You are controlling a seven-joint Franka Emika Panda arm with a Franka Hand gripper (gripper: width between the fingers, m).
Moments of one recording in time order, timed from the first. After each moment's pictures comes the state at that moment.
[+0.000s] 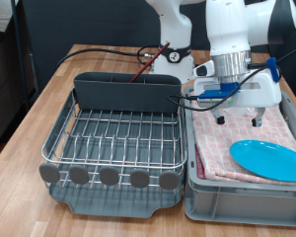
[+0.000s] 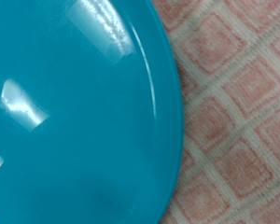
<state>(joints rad) 0.41 0.17 -0.03 -2.48 0.90 3.06 0.92</state>
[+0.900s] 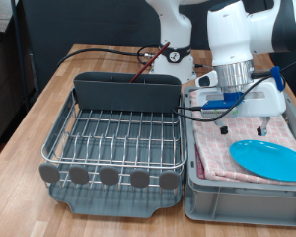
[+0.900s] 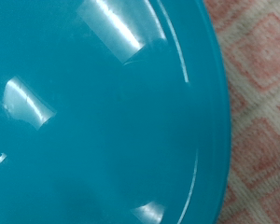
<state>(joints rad) 0.35 0.26 0.06 -2.39 1.09 3.08 0.71</state>
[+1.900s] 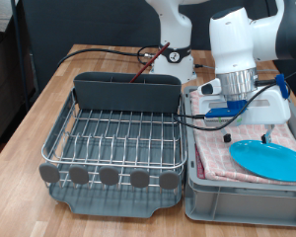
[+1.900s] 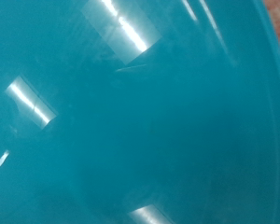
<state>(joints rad) 0.34 0.32 0.06 -2.33 1.10 3.08 0.67</state>
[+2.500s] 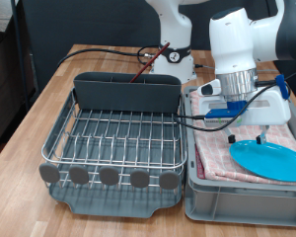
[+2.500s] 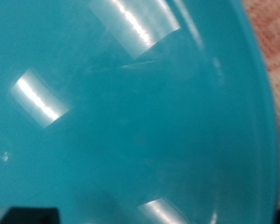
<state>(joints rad) 0.34 0.32 0.06 -2.32 1.10 3.08 0.67</state>
